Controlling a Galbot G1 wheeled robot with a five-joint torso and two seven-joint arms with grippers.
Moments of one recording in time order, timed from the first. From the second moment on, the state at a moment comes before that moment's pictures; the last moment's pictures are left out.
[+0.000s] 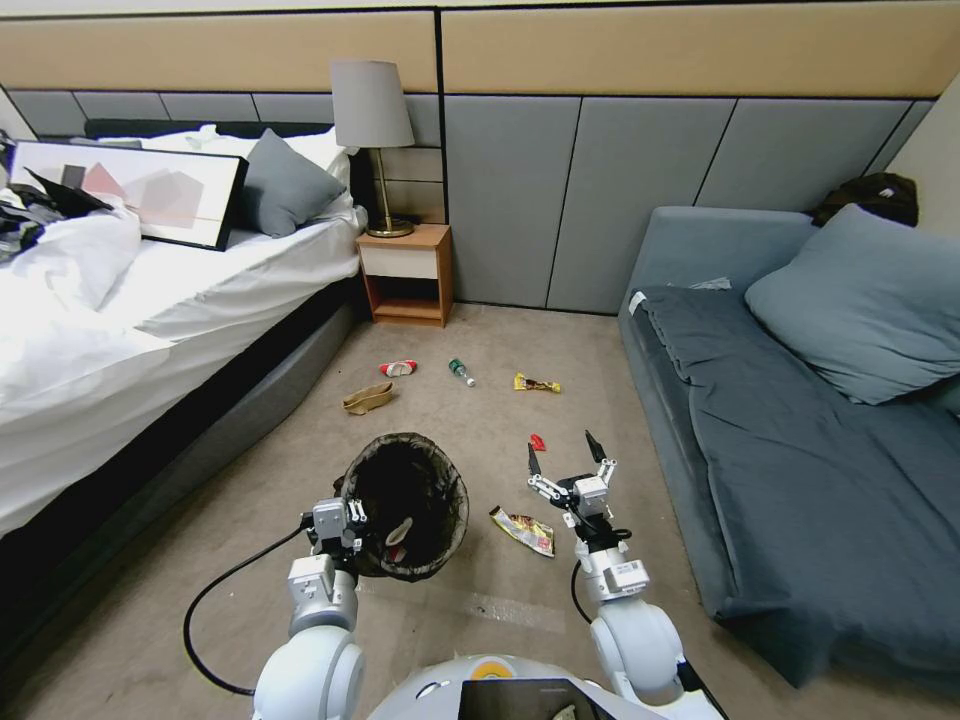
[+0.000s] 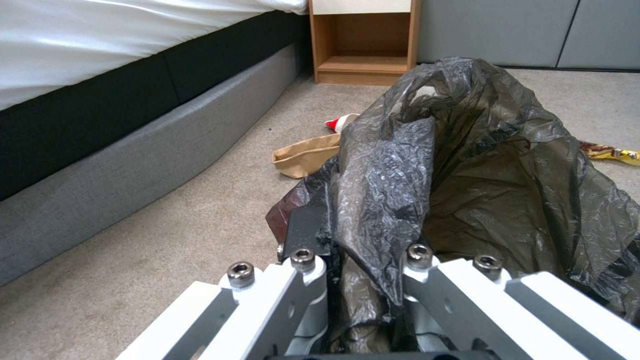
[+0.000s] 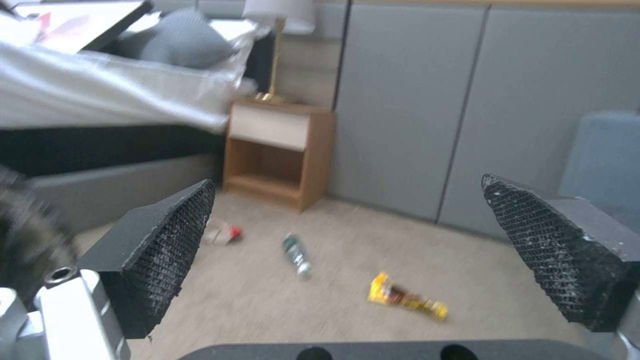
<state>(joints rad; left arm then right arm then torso) 1.76 -1.53 -0.47 -2.34 -0.01 0.30 -0.27 -1.60 1.36 0.34 2.11 -0.07 0.17 0.01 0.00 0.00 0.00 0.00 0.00</state>
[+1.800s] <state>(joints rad) 1.75 -1.53 -0.47 -2.34 -0.01 0.30 -0.27 -1.30 1.18 0.21 1.32 0.00 0.19 -0.30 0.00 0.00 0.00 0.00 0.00</state>
